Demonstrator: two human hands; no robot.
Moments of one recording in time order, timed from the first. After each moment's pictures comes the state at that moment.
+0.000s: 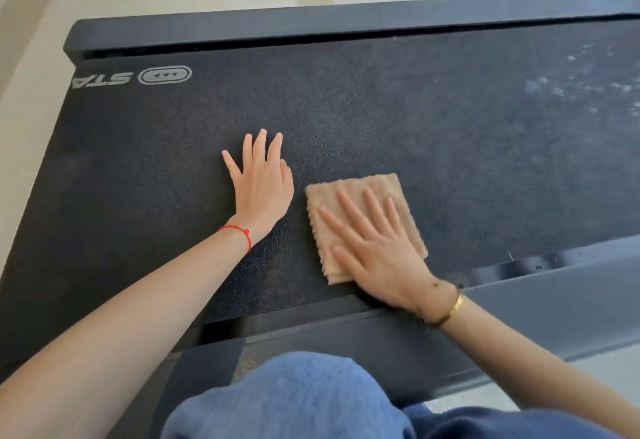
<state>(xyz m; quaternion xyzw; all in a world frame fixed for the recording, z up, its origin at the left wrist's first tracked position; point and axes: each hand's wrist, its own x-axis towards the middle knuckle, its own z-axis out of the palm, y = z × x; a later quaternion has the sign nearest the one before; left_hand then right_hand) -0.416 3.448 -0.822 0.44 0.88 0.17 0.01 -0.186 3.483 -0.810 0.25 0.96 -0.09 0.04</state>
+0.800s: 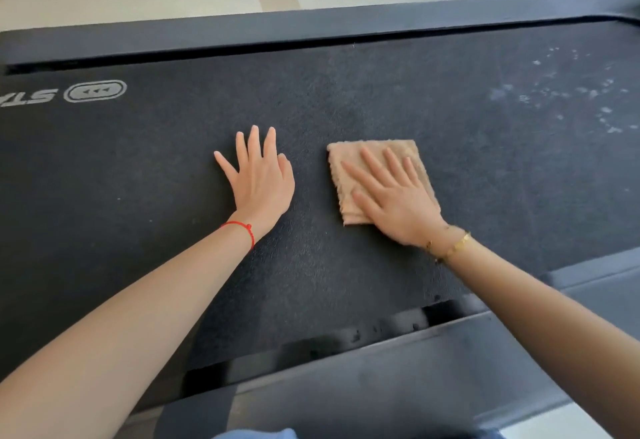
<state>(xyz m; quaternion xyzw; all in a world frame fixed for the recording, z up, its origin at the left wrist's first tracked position) -0.369 3.541 -0.818 0.42 0.89 0.16 0.05 -0.157 3.644 -0.819 0.32 0.94 -0.09 0.01</state>
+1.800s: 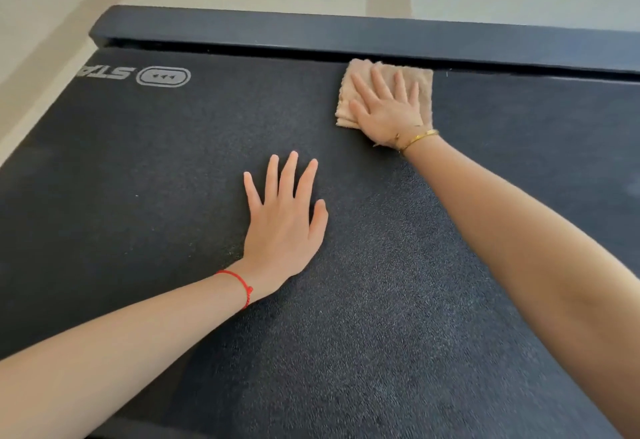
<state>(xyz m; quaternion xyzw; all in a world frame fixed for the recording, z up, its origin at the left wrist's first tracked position) -0.361 3.556 -0.831 0.40 0.92 0.06 0.00 -0.382 3.812 -0.814 0.26 0.96 -0.11 0.04</state>
